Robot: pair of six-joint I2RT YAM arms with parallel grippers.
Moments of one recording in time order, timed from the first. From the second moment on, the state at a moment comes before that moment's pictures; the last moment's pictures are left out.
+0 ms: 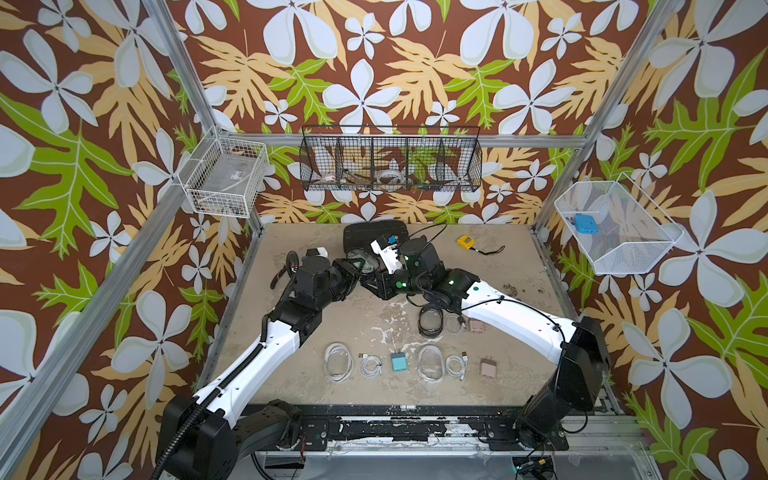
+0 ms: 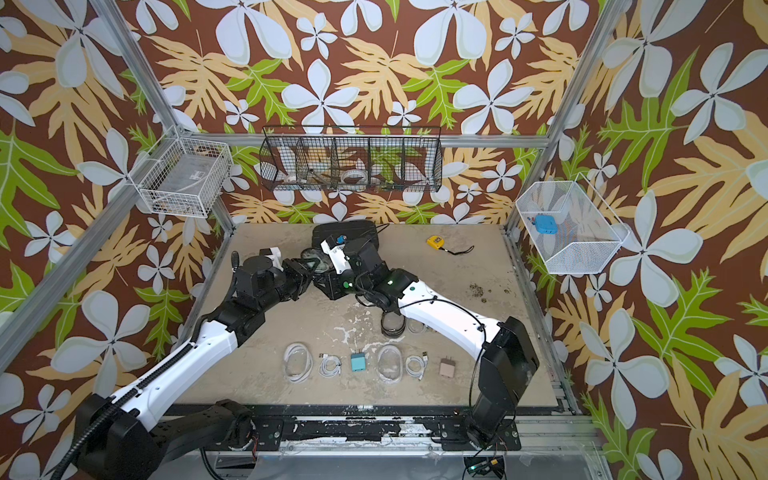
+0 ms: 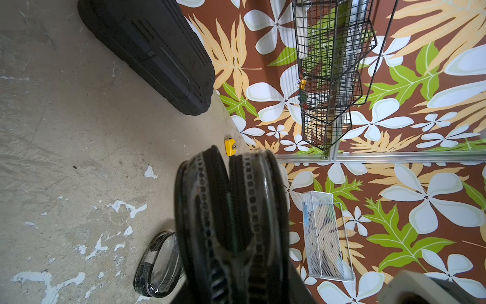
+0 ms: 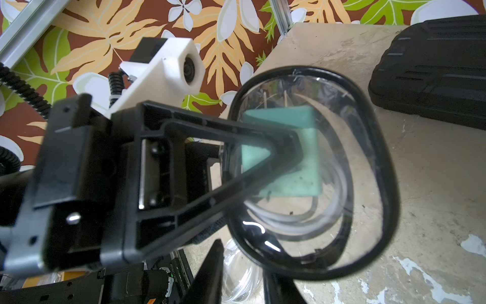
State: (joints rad) left arm -0.40 1.15 0.86 -0.01 0.14 -1.32; right arm 0.82 1.69 1.47 -0.28 -0.30 0.43
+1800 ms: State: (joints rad) left arm -0.31 1.26 0.94 0.00 0.70 -1.00; right arm 0.76 1.57 1.45 -0.47 0.01 0.08
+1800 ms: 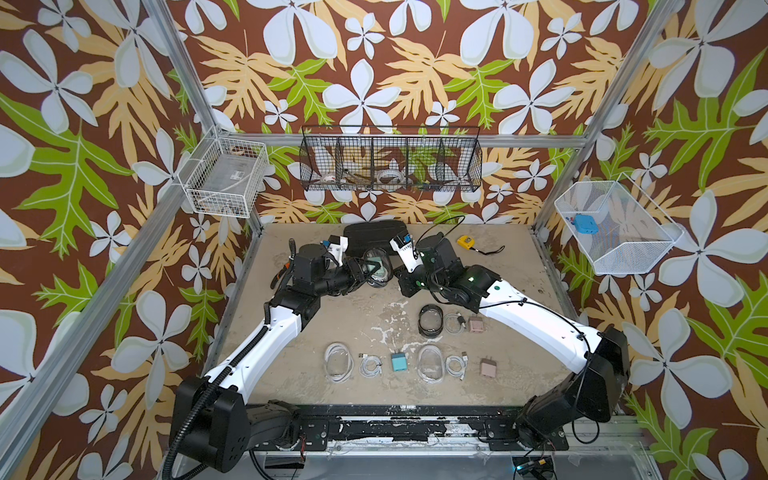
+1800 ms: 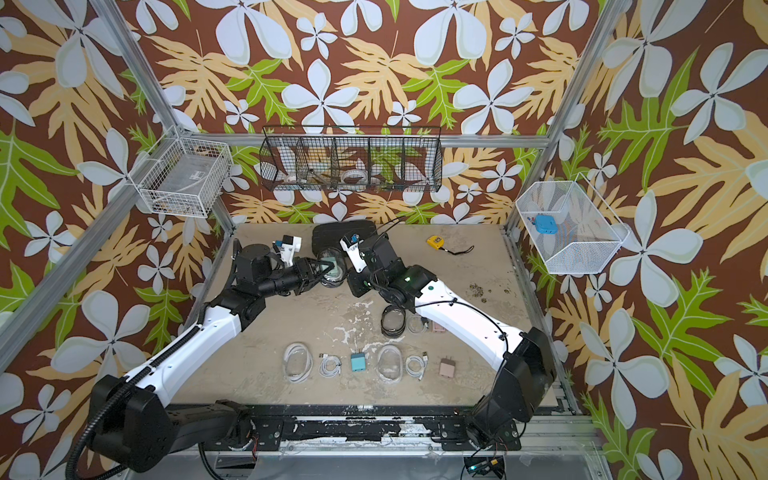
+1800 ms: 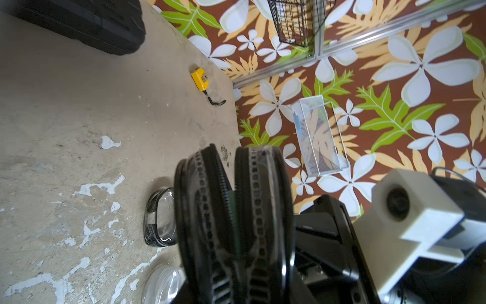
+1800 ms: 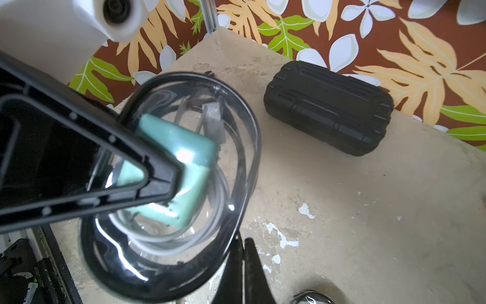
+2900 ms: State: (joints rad) left arm -0.56 1.24 1.02 -0.31 1.13 -0.35; right arm 0.46 1.33 1.28 -0.50 -0.98 0.18
